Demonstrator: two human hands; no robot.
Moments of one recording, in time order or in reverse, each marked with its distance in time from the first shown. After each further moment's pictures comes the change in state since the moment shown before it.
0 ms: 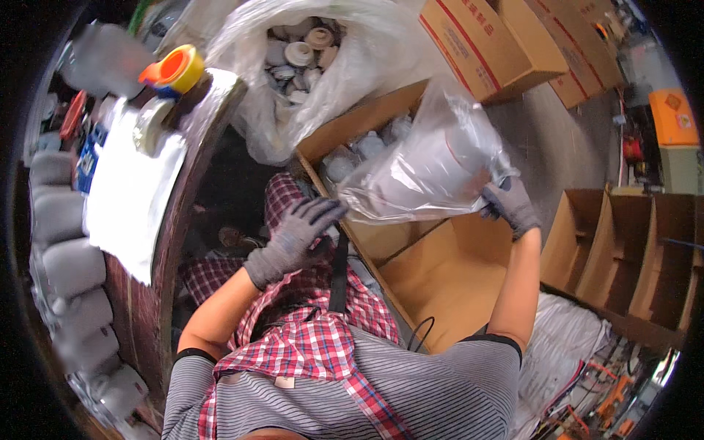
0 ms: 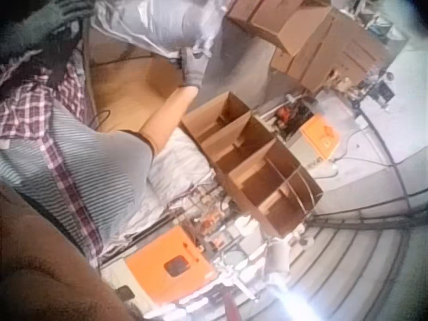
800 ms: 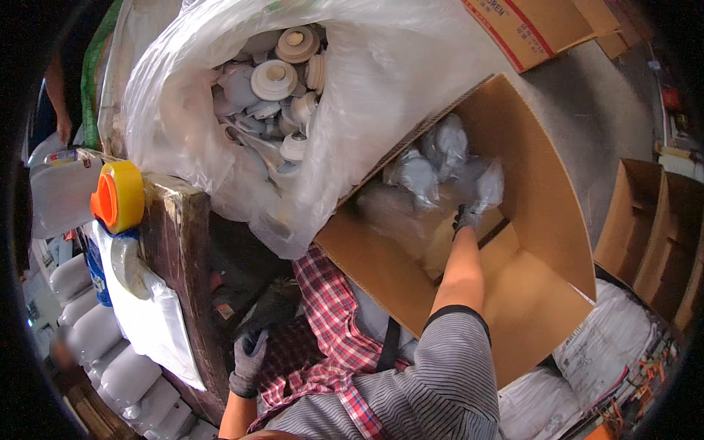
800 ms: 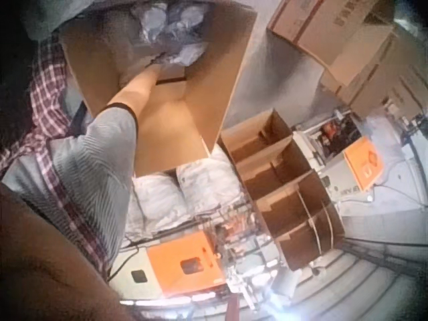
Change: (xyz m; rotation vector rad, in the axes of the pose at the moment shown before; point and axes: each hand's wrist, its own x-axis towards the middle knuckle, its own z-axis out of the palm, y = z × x) left_hand -0.164 -0.007 -0.071 -0.477 0.147 -1.032; right_hand 0.191 0.358 0.292 0.758 0.411 0.952
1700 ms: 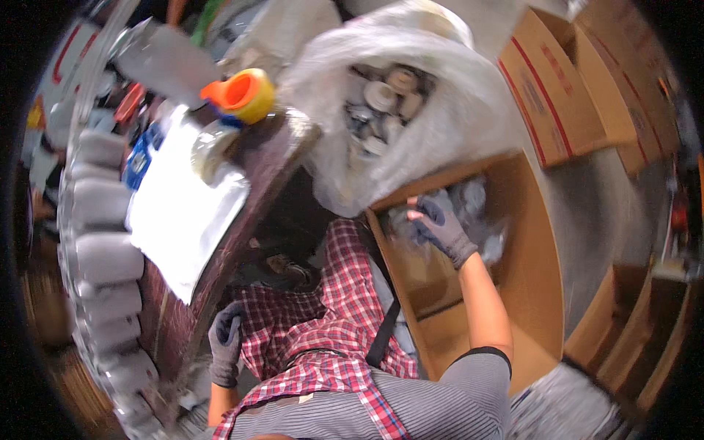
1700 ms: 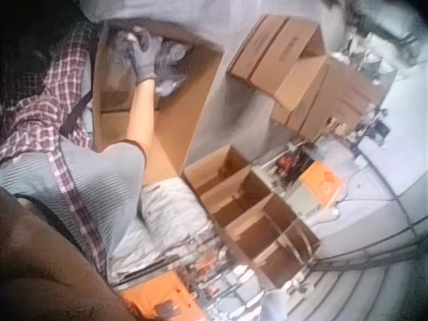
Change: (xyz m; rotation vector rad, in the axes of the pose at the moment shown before) left_hand -0.145 -0.033 -0.018 -0.167 0.544 0.081; right_hand -0.413 -0.133 0.010 -0.706 -1.080 -0.901
